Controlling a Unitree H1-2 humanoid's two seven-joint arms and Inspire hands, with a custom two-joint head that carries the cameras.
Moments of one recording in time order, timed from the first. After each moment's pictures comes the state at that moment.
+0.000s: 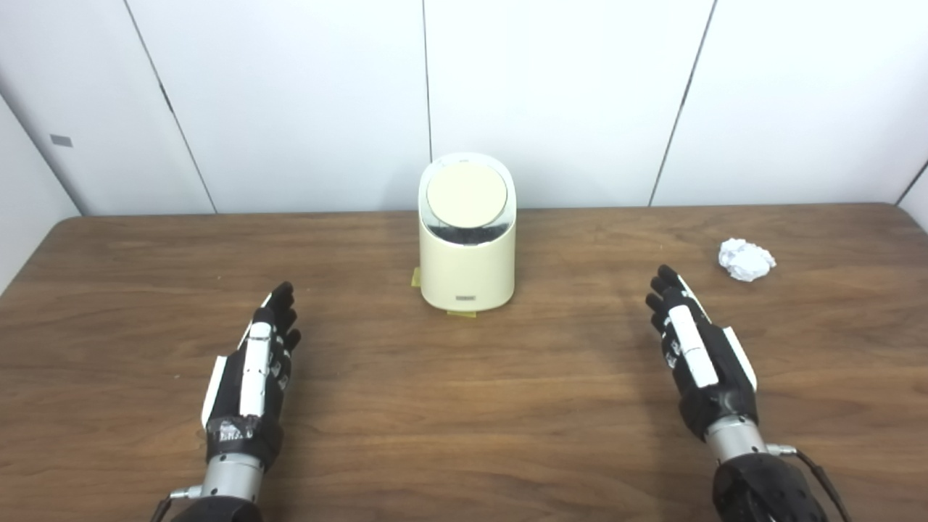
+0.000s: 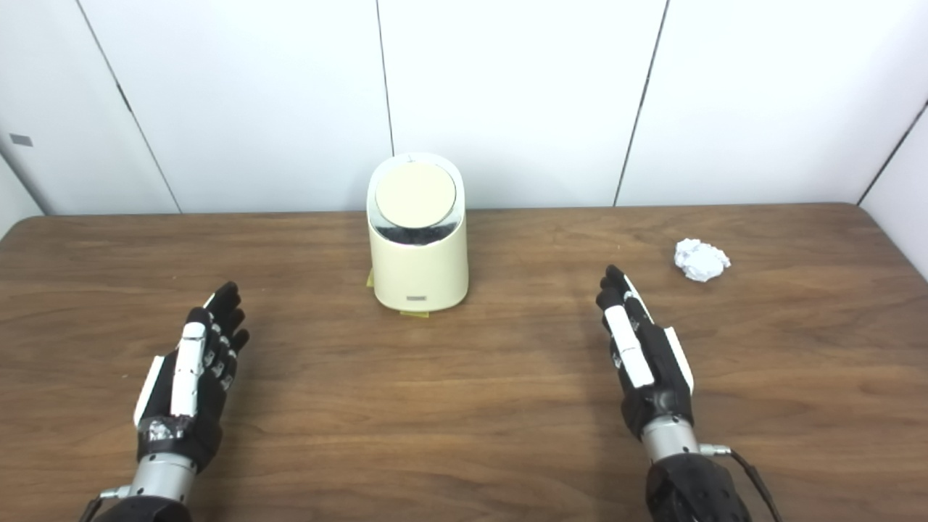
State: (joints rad) left arm 0.09 0.02 0.16 -0.35 -0.19 0.24 -0.04; right arm -0.02 -0.04 -0.07 -0.23 0.12 0.28 0.00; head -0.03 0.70
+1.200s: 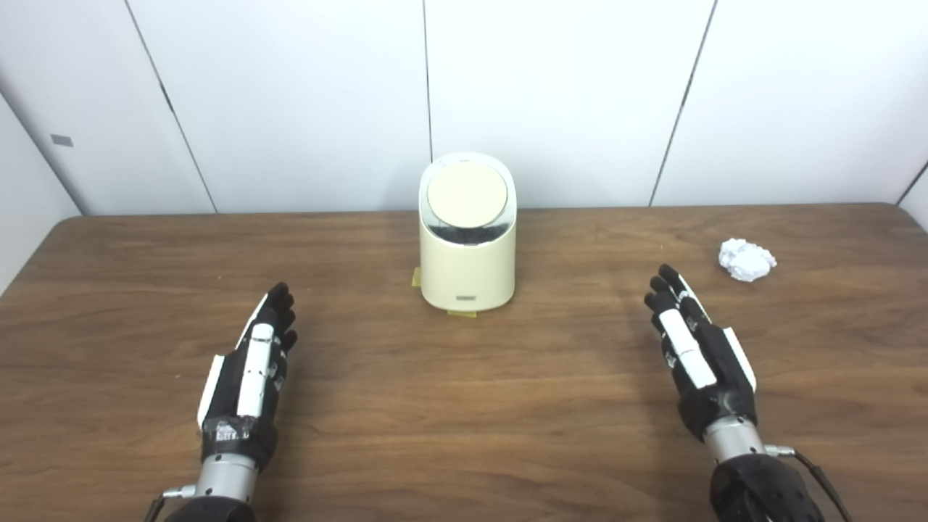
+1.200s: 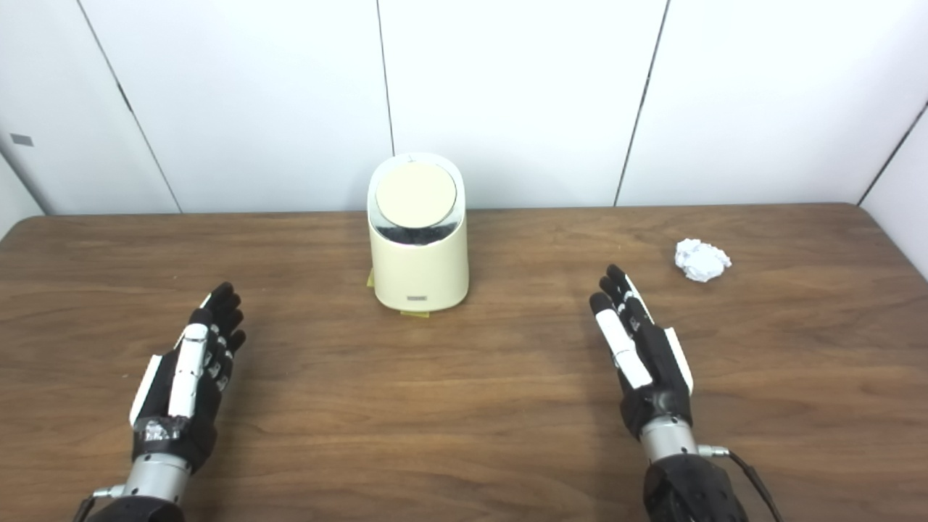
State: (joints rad) left arm 0.09 0.05 0.14 -0.35 -0.16 0.25 -0.04; right arm -0.02 -0.02 -0.08 -0.22 0.14 0.27 0.00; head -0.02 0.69
